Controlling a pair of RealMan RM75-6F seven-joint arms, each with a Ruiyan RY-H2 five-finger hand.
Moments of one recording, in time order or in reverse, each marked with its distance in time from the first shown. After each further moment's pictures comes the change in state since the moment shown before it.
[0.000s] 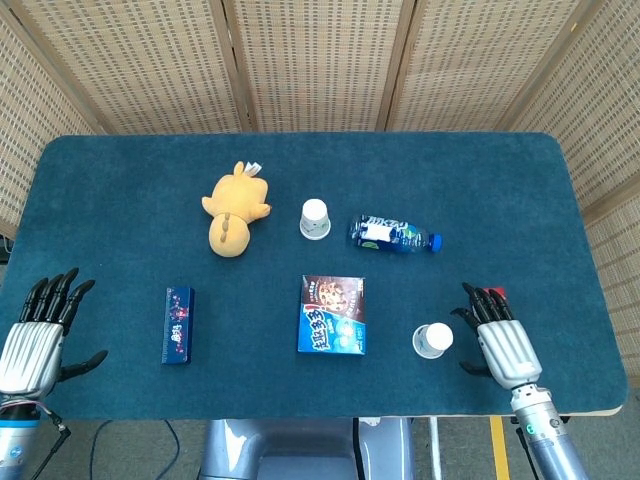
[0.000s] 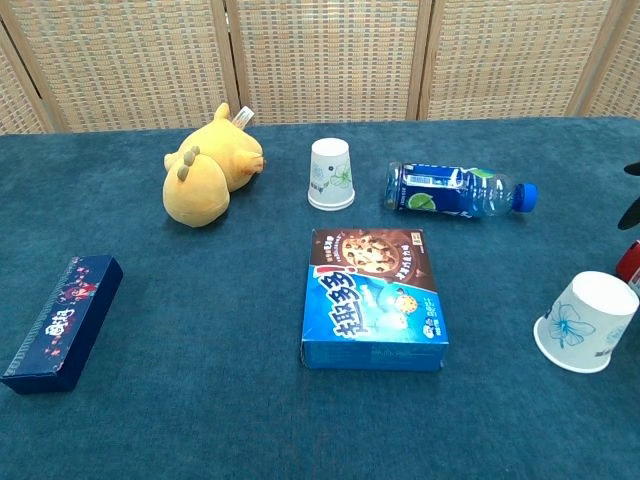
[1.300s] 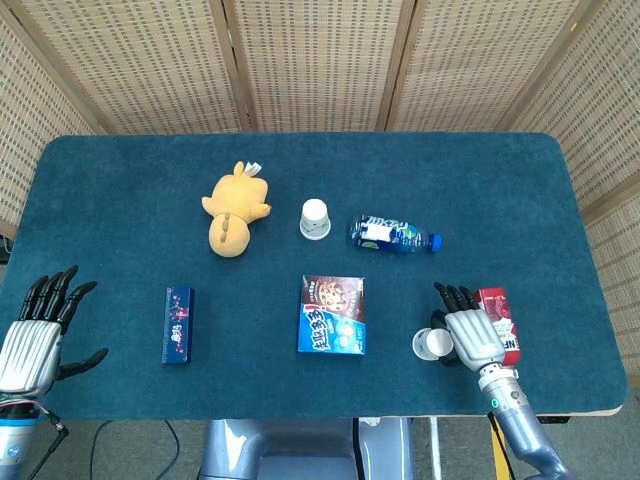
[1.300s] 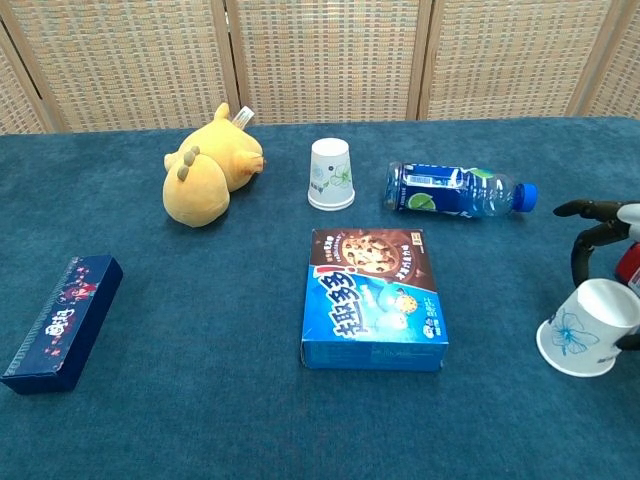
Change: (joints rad) left arm 0.067 0.006 -0.094 0.019 0.059 -0.069 -0.048; right arm 0.147 -0.081 0.022 -0.009 0.247 -0.152 -0.203
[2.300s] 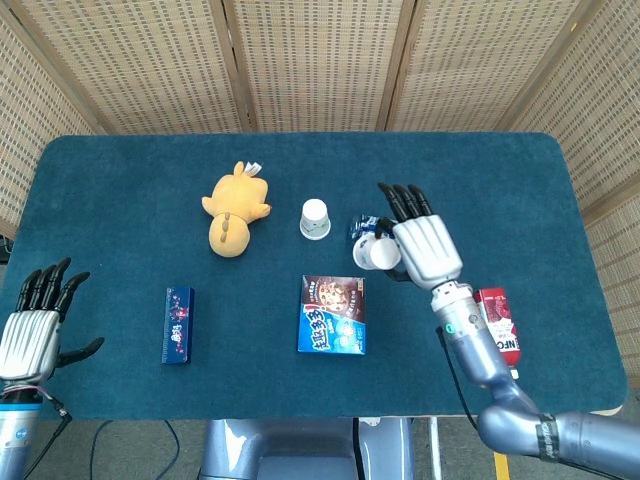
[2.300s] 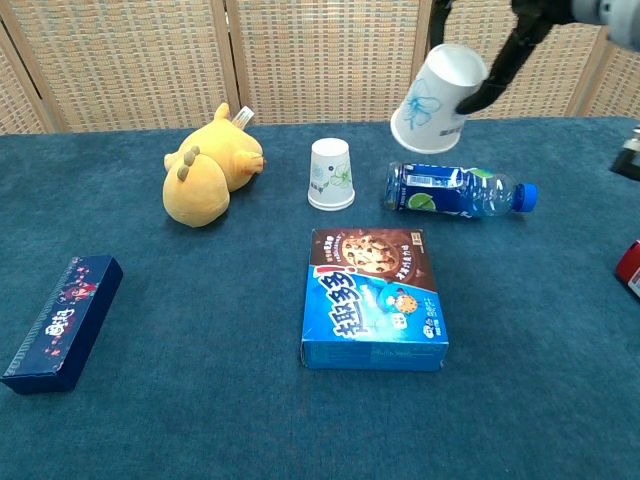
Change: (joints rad) left arm 0.000 -0.058 -0.083 0.055 -0.095 -0.055 0.046; right arm 0.385 0.005 0.320 -0.110 0.259 0.004 -0.185
